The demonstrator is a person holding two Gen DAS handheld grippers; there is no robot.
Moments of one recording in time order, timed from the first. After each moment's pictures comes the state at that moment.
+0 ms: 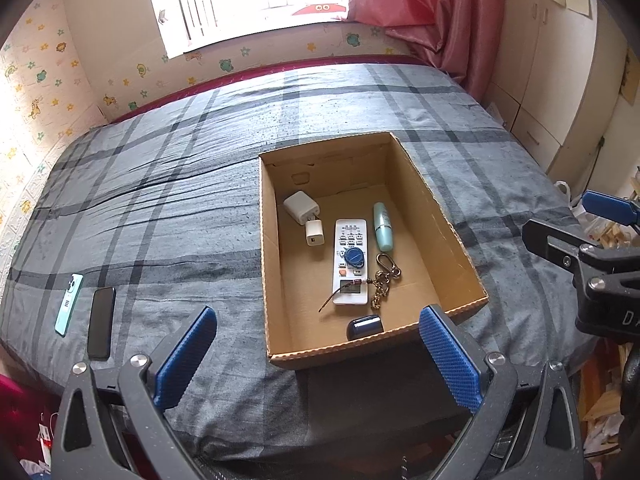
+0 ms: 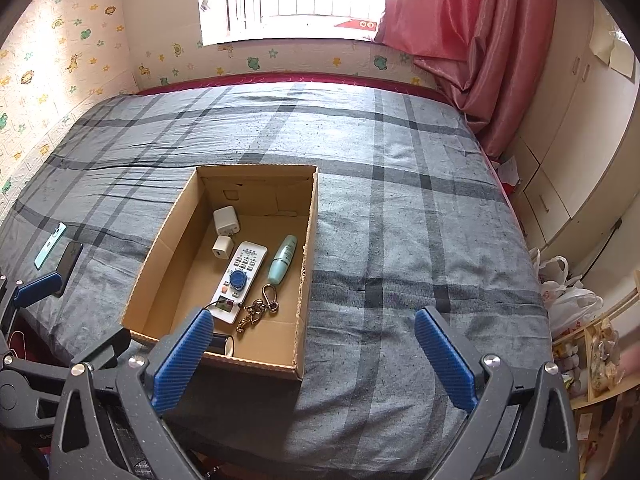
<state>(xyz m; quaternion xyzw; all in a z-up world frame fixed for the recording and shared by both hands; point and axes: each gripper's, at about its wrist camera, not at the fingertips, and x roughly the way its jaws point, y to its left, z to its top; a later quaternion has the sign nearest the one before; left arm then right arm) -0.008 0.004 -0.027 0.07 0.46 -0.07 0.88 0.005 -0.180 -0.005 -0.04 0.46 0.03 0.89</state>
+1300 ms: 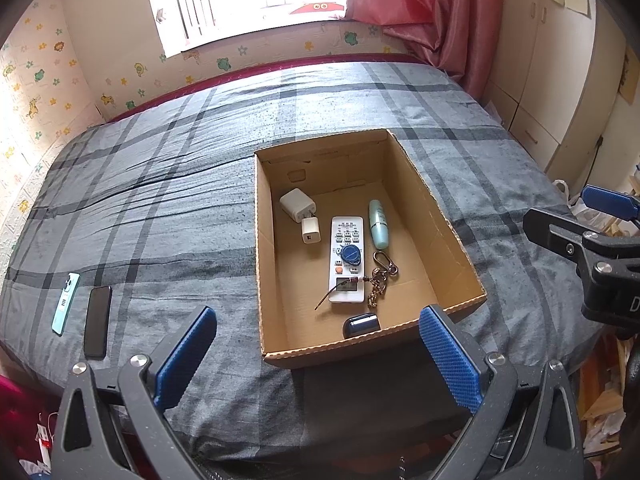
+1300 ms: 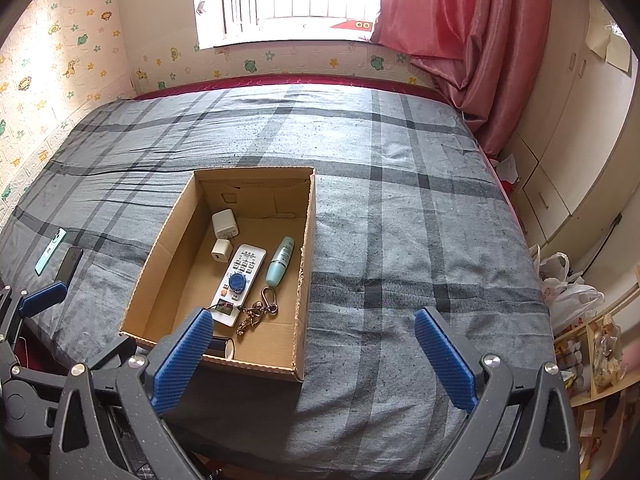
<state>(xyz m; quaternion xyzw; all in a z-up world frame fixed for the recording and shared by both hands) -0.007 0.003 -0.032 0.07 0.46 -0.07 0.88 0.006 -0.183 -0.005 -0.03 0.45 0.02 0.89</state>
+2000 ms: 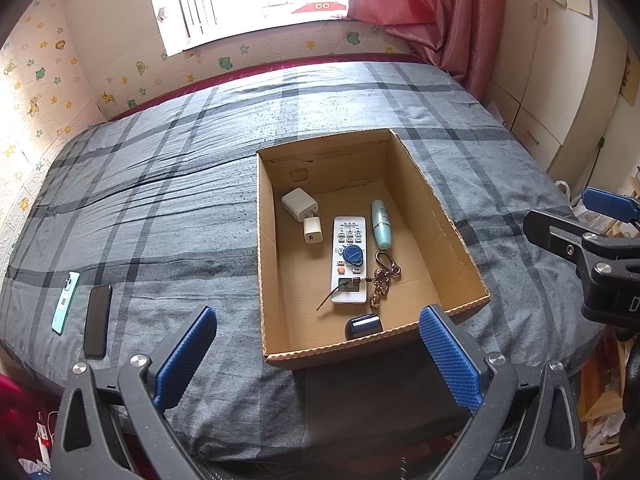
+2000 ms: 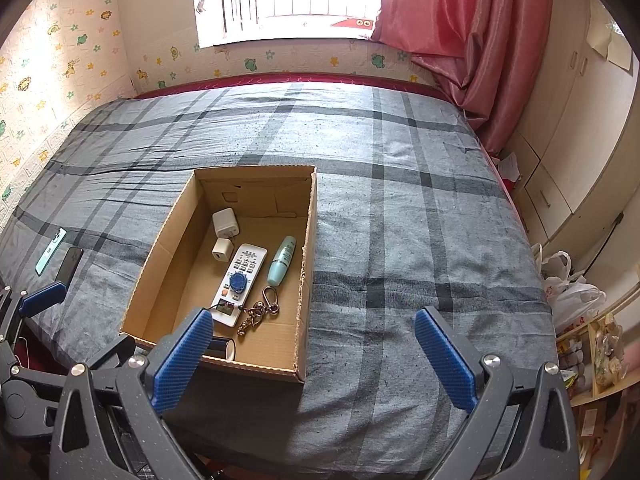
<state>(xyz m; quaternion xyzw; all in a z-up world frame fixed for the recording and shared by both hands) -0.006 0.004 -0.033 0.07 0.47 -0.07 0.88 0.009 -0.182 -0.007 -0.03 0.46 0.02 0.89</state>
